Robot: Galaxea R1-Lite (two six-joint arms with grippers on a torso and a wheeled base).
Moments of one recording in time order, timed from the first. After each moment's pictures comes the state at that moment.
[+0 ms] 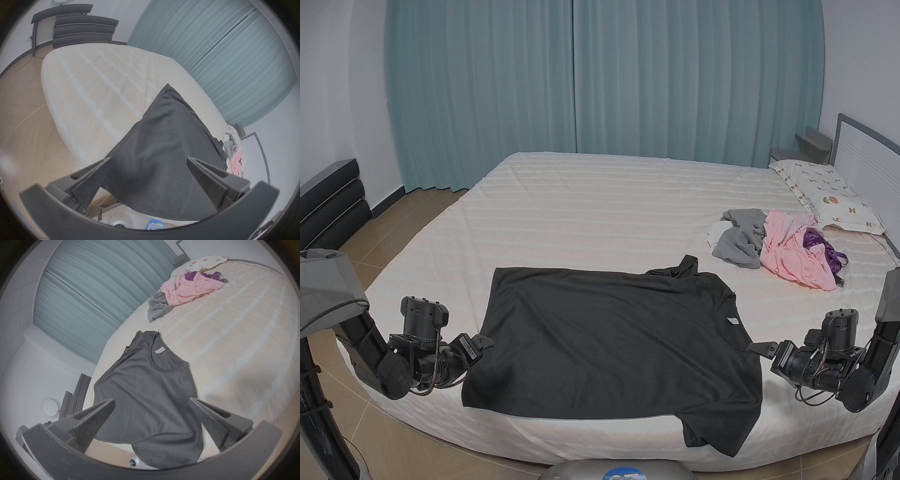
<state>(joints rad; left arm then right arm) -0.16 2.03 -0.48 -0.78 0.01 -0.83 0.10 2.05 -0.17 -1.25 0.22 0.73</state>
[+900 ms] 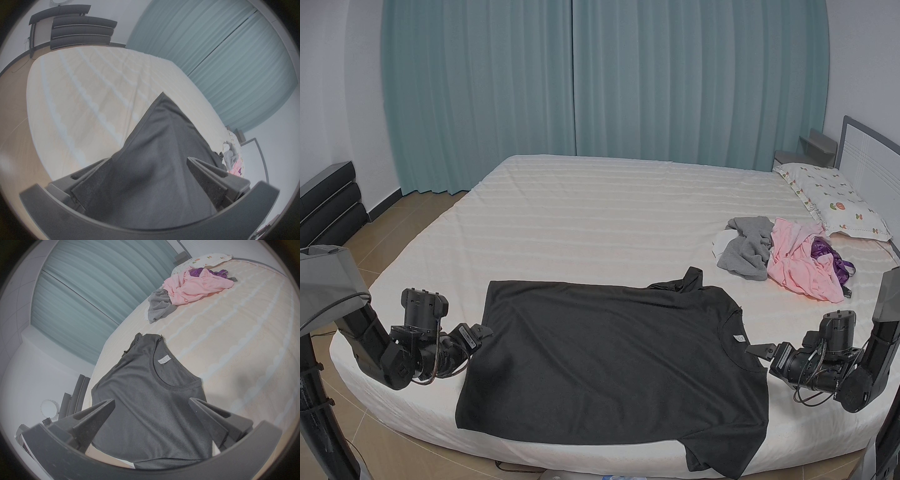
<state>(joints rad) -0.14 2.05 -0.55 -0.77 0.01 -0.83 0.10 2.07 -0.17 -1.25 0.22 0.73</state>
